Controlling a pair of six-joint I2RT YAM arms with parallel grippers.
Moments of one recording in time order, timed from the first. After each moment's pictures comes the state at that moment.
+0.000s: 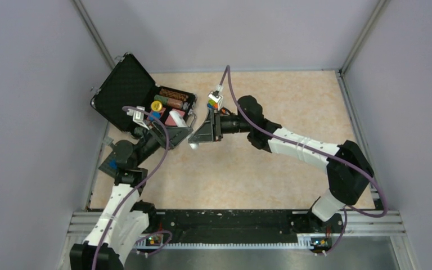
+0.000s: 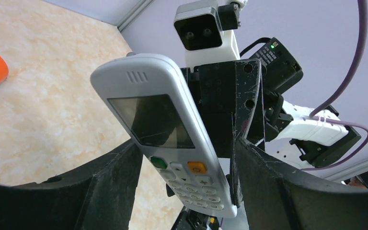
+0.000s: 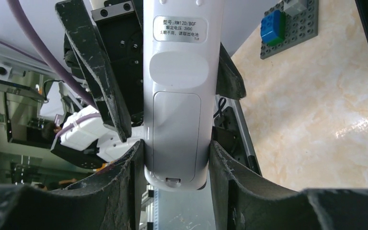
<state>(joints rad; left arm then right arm) -0.09 0.75 0.41 0.63 0.77 -1.10 0.82 1.60 1.16 0.34 -0.75 0.95</state>
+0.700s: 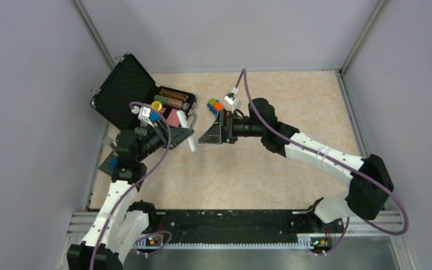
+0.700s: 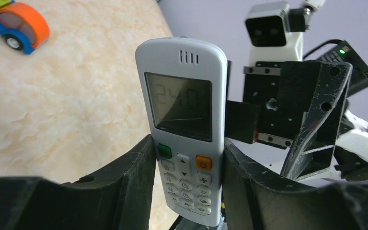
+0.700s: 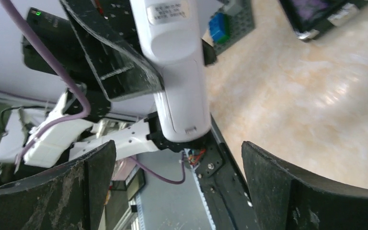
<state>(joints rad) -0.10 0.76 0.49 0.34 0.75 -0.97 0.80 1.46 1.10 0.14 -0.62 0.87</state>
